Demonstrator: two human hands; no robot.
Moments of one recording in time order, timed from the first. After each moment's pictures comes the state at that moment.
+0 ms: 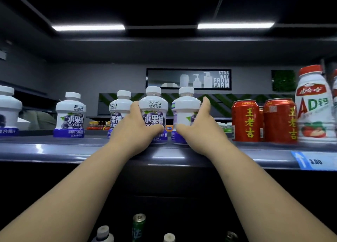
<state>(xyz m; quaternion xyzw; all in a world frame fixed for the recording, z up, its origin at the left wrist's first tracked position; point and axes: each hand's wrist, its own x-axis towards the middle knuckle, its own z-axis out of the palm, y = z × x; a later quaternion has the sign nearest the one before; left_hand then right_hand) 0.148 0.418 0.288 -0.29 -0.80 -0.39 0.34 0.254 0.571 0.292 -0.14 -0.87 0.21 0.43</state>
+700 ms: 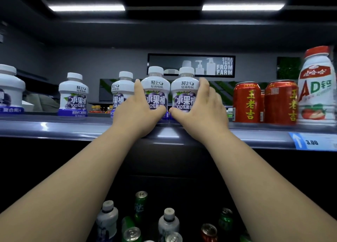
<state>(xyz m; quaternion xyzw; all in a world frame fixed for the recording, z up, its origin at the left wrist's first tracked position) 0.153 0.423 0.279 -0.24 -0.82 -0.32 0.40 0.253 0.562 0.278 -0.12 -0.84 0.09 0.53</state>
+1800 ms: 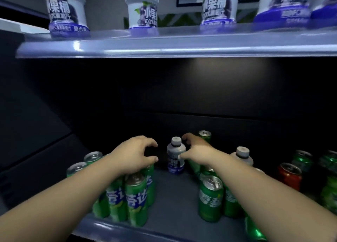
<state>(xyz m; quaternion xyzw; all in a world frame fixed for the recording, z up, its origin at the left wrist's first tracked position) 0.008 0.207 0.029 -0.33 -0.93 -0.12 0.07 0.045 0.448 0.008 -0.06 -0.95 0.30 0.06</state>
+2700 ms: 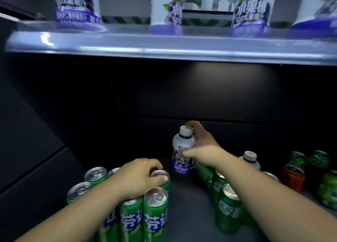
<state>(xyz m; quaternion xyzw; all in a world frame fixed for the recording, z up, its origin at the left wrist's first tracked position) -0.033 0.170 -0.004 -0.40 -0.90 -0.19 -0.01 0.026 0.407 0.027 -0.08 -0.90 0.37 0.21</state>
